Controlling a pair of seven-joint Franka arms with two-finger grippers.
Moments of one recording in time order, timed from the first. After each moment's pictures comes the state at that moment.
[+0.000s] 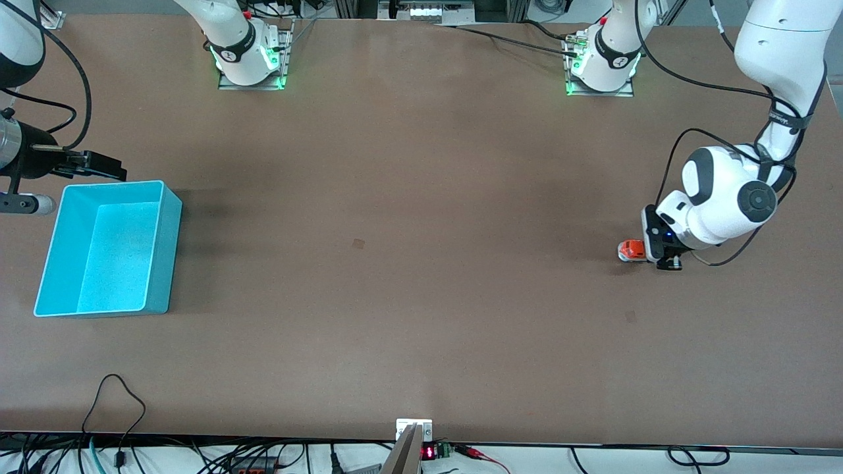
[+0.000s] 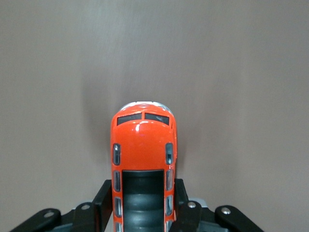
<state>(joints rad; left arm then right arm) 0.23 0.46 -0.10 -2.12 0.04 2.52 1.63 -0.01 0.15 -0.04 -1.54 0.00 1.48 0.00</state>
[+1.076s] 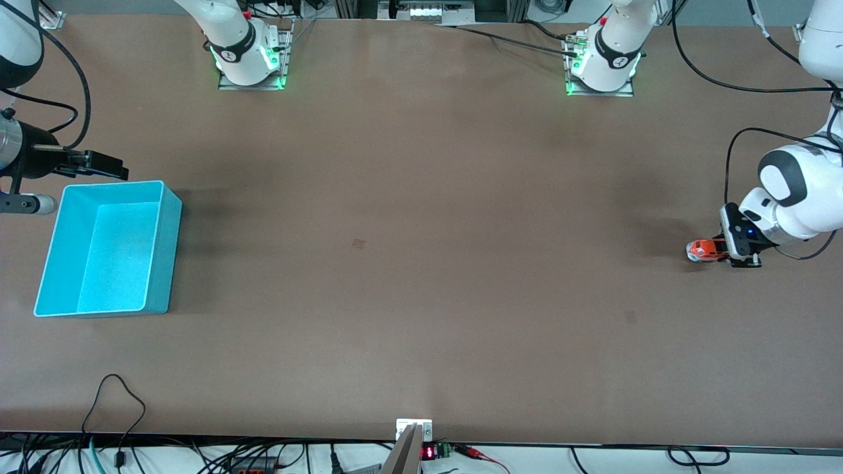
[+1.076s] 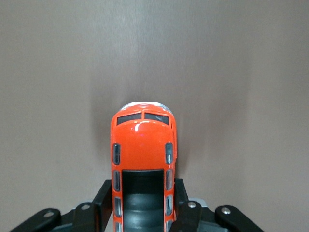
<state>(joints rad) 0.51 0.52 -0.10 -2.01 0.04 2.51 1.89 -0.01 0.15 -0.04 -1.54 0.01 1.47 0.00</state>
